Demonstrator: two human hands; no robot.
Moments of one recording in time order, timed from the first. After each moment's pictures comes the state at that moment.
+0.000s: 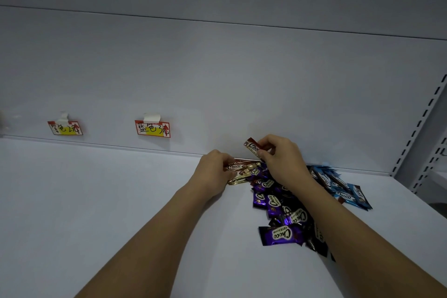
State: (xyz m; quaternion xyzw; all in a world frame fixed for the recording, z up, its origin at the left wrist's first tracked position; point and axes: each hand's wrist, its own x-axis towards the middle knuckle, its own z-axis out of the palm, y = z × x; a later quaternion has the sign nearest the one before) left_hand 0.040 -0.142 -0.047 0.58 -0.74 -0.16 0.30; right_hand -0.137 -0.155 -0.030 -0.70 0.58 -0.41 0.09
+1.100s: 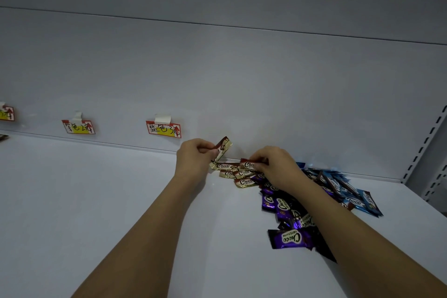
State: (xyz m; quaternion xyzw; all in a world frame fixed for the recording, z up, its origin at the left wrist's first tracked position) left_hand 0.076 -0.143 -0.032 0.58 -0.51 -0.32 0.56; right_hand -0.124 -0.167 -0.036 -0.78 0.57 -0.25 0.07
